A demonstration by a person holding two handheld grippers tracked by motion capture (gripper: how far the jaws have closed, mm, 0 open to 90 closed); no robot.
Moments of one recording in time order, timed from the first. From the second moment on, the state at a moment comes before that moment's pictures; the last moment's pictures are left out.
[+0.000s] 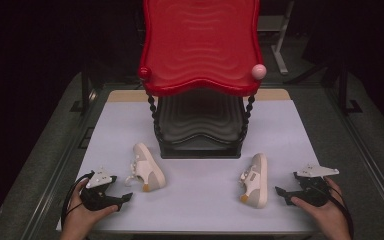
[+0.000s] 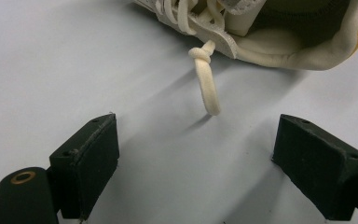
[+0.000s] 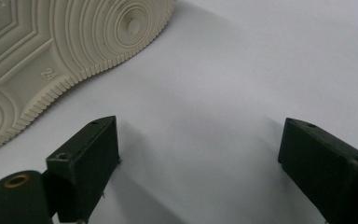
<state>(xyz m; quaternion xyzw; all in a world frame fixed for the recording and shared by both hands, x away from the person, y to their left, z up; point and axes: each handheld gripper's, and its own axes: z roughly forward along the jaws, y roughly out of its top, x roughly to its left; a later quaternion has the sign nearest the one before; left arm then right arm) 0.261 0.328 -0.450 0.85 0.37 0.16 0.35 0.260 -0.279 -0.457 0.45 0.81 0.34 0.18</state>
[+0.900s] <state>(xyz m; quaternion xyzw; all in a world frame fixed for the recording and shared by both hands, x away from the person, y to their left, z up) 0.277 0.344 -0.420 0.82 0.38 0.14 0.39 0.260 -0.279 -0.458 0.45 0.81 0.34 0.18</state>
